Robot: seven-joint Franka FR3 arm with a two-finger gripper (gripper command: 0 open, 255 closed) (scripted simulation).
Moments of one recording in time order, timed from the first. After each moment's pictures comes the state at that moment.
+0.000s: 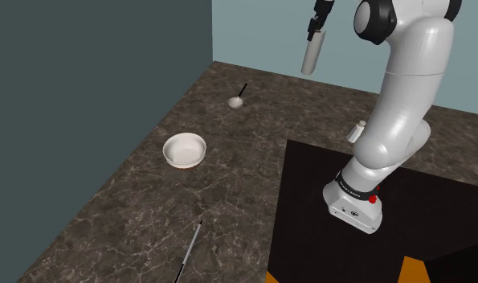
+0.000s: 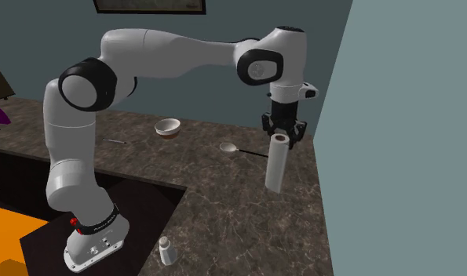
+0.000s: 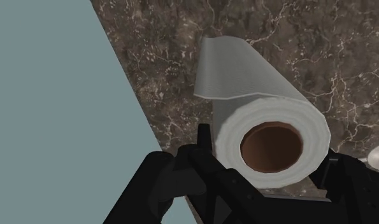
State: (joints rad) arm -0.31 0.35 -0.52 -1.37 0.18 1.75 -0.89
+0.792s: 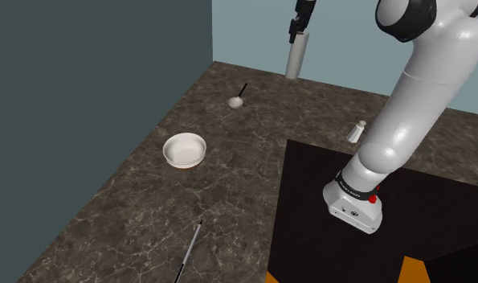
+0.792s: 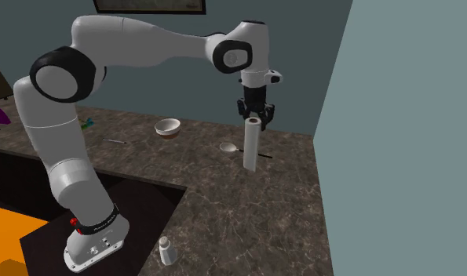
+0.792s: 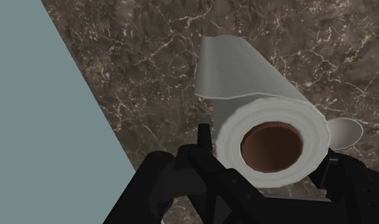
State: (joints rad) arm -0.11 0.14 -0.46 -1.61 0.05 1.82 -0.64
